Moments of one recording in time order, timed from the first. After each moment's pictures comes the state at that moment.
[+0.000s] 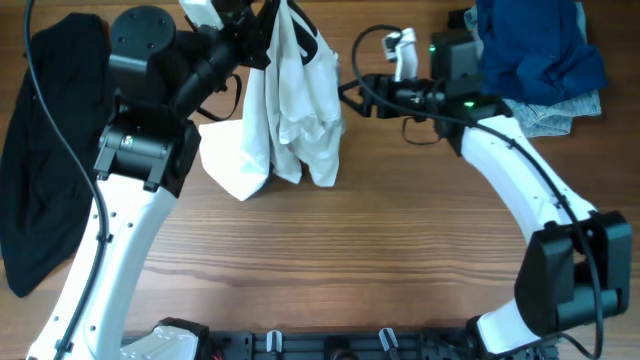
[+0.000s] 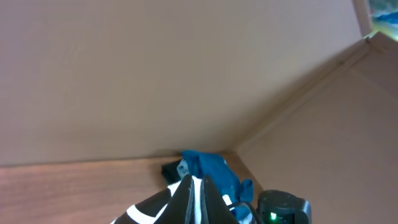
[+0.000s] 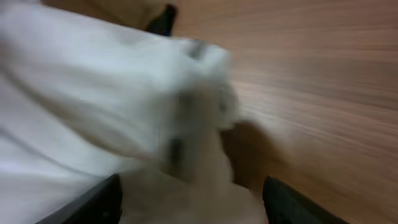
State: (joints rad) left arm -0.26 1.37 1.41 -0.09 0.39 -0.54; right arm 0.25 1.72 1.25 -0.20 -0.75 0.36
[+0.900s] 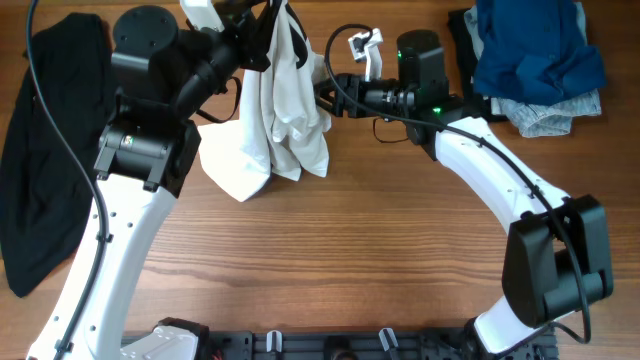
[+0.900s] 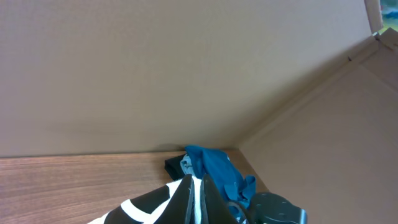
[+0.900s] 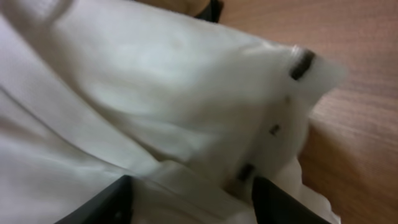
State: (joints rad) left arm -0.26 1.37 1.41 -0.11 0.38 -0.54; right arm 0.34 1.78 1.25 0.00 -0.83 0.54
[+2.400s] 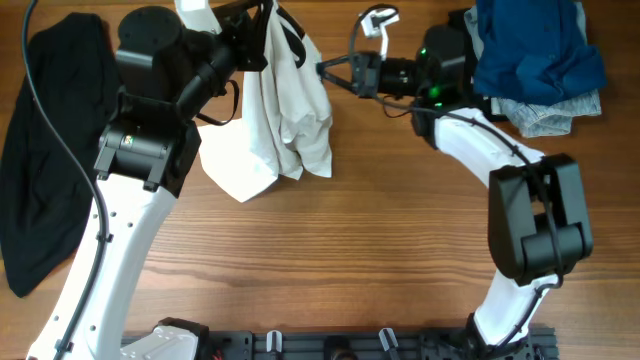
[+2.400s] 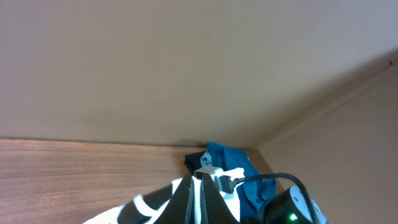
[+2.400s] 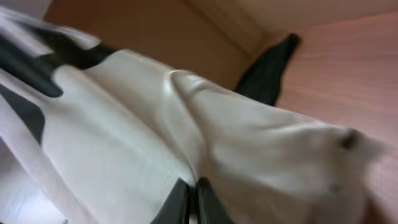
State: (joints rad) left arm -0.26 1.37 1.41 -0.17 0.28 -0.53; right arm 0.22 1.97 1.24 0.65 -1.17 0.85
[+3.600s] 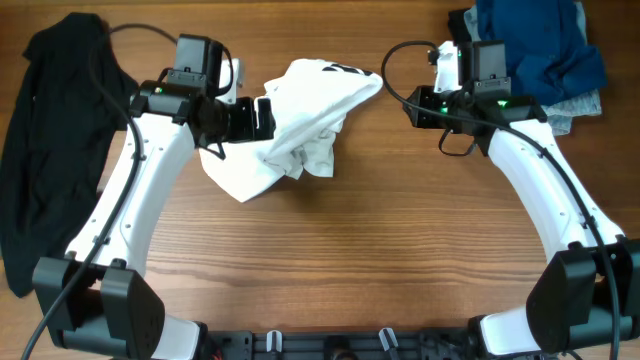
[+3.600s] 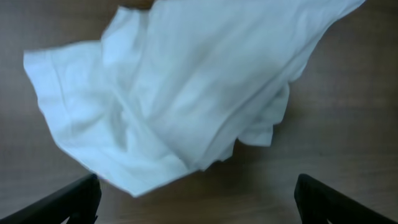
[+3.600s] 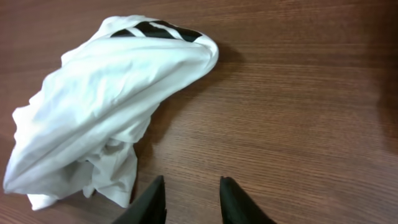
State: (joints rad) left arm -0.18 1.64 1.41 -0.96 0.20 -0.26; right arm 0.14 1.64 1.26 -0.57 -0.27 0.18
